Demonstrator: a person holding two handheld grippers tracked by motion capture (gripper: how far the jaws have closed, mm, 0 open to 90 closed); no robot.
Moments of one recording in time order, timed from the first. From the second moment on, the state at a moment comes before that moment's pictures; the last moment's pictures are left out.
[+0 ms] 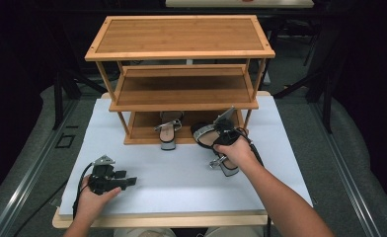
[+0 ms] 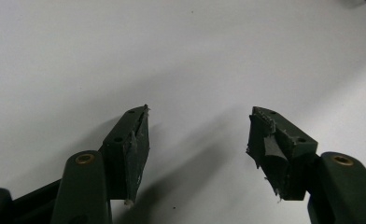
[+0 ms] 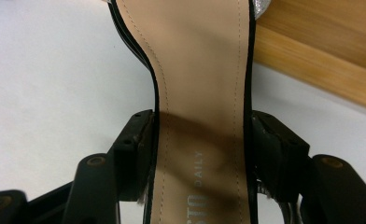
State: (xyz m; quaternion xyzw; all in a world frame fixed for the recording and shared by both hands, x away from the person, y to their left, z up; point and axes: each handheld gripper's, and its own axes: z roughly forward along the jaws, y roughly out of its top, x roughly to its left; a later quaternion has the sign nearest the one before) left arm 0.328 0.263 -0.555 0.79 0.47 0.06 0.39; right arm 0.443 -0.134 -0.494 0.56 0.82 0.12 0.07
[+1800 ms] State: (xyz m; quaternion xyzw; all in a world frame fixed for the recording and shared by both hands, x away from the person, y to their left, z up) left arm 0.329 0.261 -0.556 0.79 0.47 0.06 0.39; right arm 0.355 -0.180 -0.538 0.41 0.86 0.31 0.07
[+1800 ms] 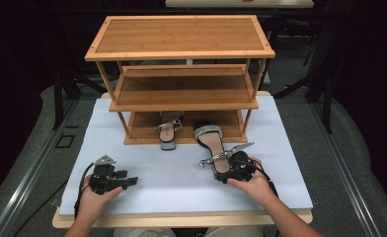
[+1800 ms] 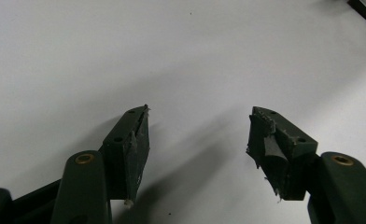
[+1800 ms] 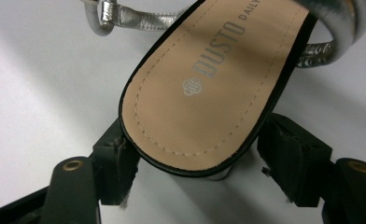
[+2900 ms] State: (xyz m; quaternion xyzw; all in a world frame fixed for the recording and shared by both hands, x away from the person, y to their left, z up) left arm 0.330 0.262 -0.557 0.79 0.46 0.06 0.39; right arm 0.402 -0.122 -0.532 0.51 0.79 0.30 0.14
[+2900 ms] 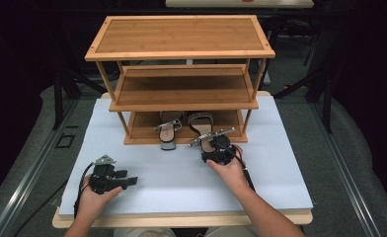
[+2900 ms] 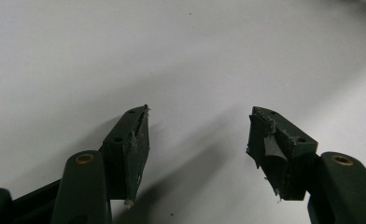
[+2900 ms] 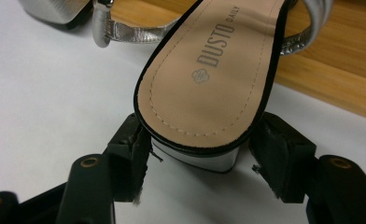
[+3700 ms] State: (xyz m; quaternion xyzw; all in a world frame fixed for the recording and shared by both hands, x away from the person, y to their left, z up) left arm 0.332 0.260 -0.557 0.80 0.46 0.05 0.39; right arm 0.438 -0.103 -0.528 0.54 0.77 0.31 0.15
